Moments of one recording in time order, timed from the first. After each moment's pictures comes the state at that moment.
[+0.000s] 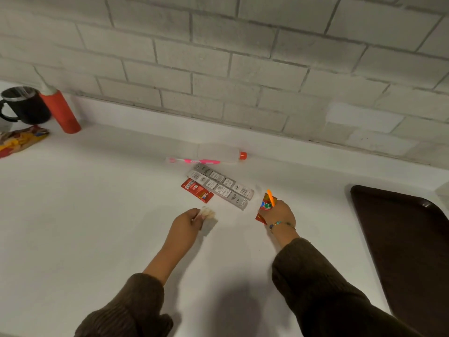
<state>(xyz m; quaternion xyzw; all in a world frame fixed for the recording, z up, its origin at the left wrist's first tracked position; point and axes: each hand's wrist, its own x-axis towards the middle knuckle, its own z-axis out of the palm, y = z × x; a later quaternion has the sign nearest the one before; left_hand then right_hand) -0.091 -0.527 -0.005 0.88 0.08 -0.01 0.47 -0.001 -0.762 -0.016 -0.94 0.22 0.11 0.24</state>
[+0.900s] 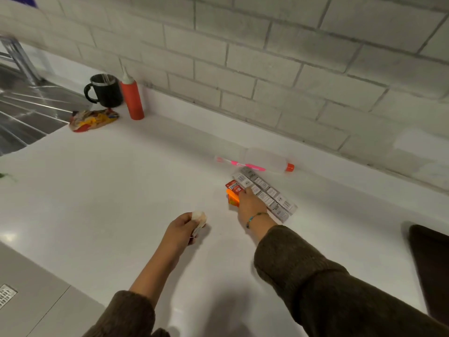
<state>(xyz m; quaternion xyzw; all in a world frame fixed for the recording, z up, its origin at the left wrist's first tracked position) -0.153 -0.456 0.019 0.64 0.29 0.00 0.71 0.005 -0.596 -0.004 -0.97 -0.19 0.13 0.01</state>
